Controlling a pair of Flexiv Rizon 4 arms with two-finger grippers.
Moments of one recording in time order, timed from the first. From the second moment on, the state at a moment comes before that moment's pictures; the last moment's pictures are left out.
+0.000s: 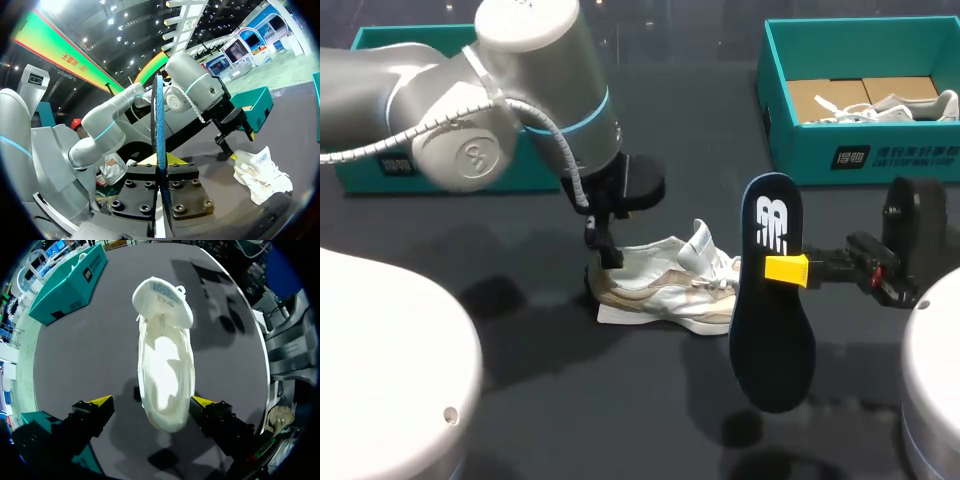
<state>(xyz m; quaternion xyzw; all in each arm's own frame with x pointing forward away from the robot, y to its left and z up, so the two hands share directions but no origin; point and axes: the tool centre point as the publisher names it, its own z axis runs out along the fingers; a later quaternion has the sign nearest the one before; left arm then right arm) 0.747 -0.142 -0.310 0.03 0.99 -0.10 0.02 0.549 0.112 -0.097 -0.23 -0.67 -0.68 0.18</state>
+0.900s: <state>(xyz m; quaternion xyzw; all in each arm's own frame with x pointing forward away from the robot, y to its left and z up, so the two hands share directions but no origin) 0.776 -0.201 -0.371 -0.01 1.00 -0.05 0.00 0.549 0.112 -0.097 -0.23 -0.67 -0.68 0.18</state>
